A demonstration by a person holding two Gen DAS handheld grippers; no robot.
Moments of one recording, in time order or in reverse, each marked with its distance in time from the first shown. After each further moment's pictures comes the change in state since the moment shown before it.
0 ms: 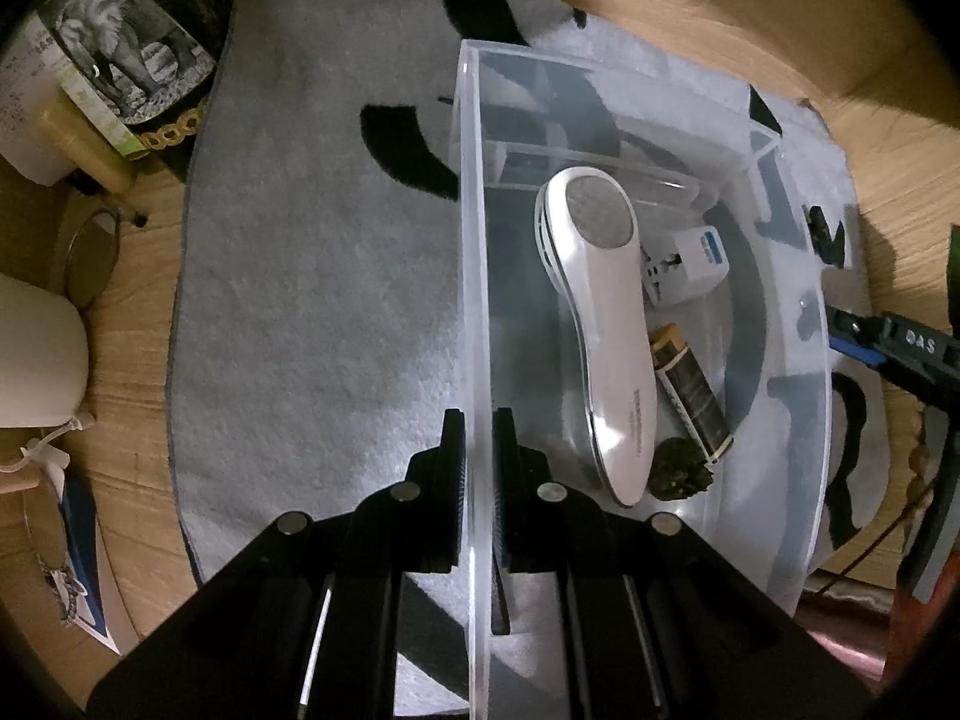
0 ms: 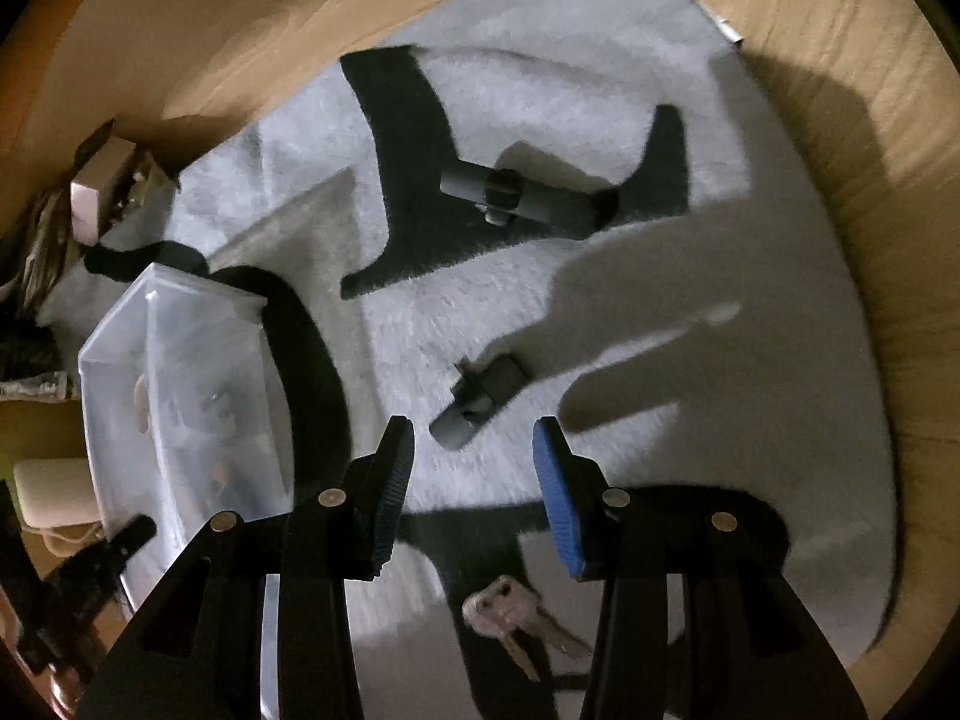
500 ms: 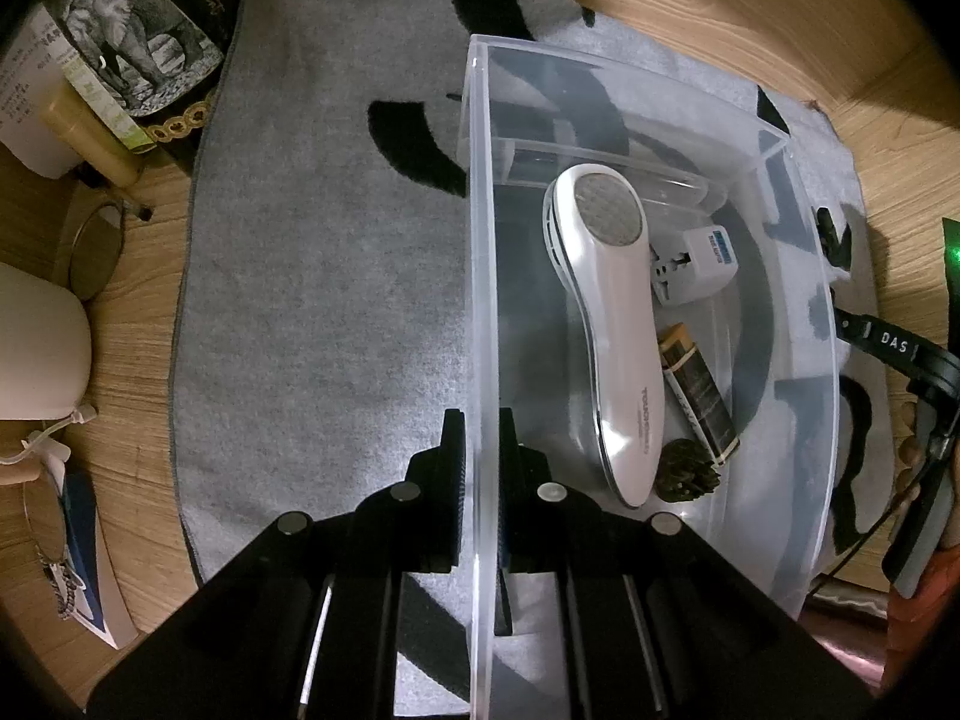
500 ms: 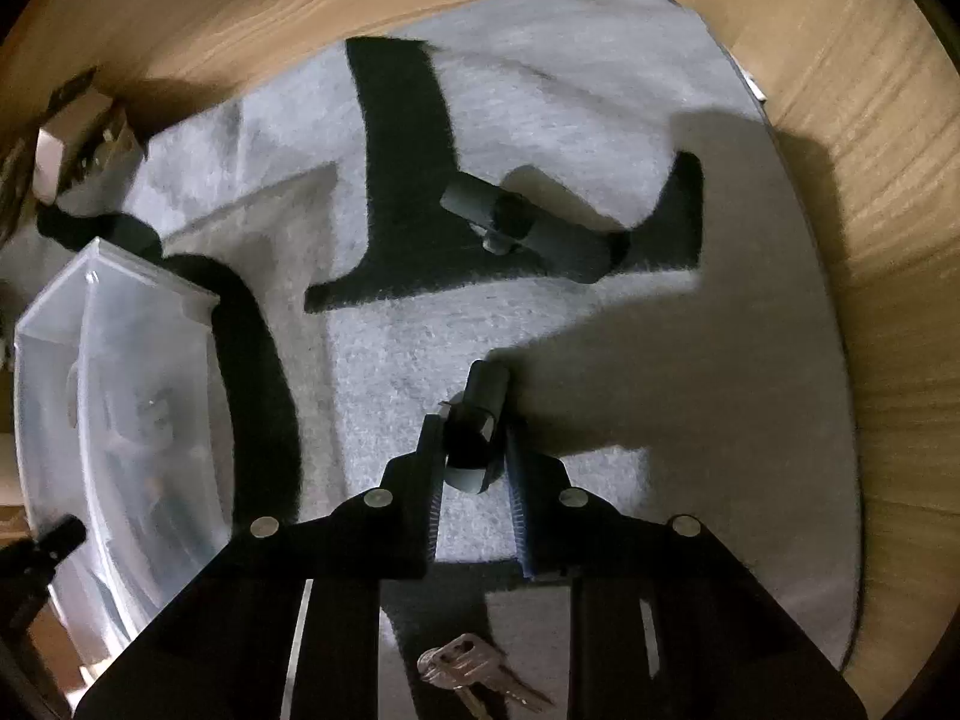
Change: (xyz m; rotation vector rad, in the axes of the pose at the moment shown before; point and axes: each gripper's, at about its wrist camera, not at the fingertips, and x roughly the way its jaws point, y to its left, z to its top) left arm 0.002 0.000 -0.005 -0.008 -0.002 0.011; right arm 0.015 0.016 0.002 -0.107 -0.060 -0.142
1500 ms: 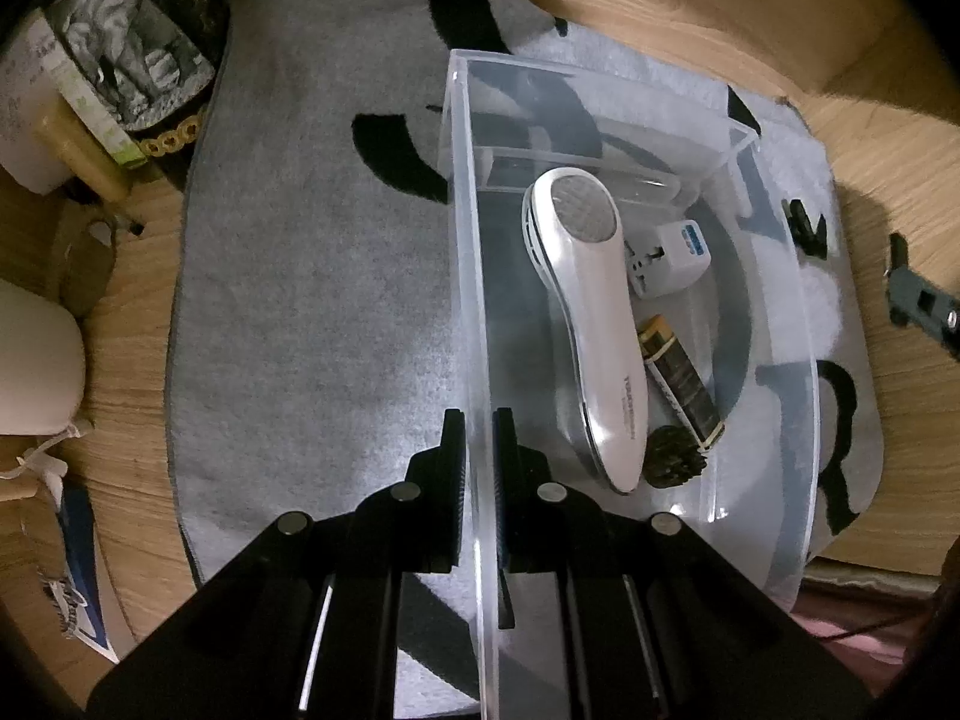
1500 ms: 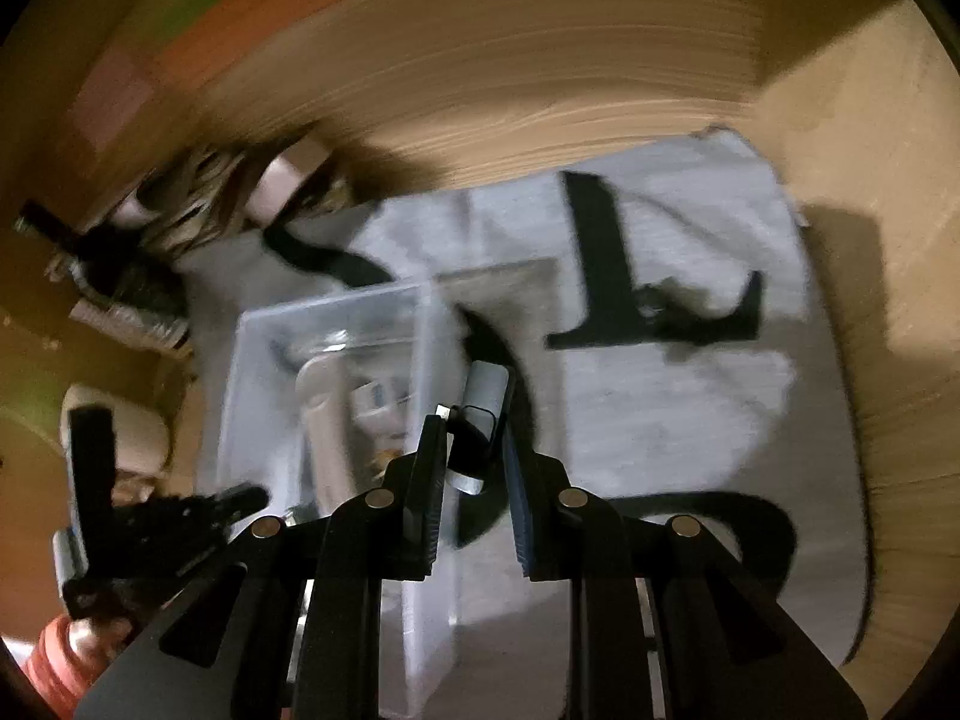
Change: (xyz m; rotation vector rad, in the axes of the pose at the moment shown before) left arm -0.014 0.014 -0.008 0.029 -0.024 -0.056; right arm -0.105 0.063 -0.034 -0.131 -0.171 0.198
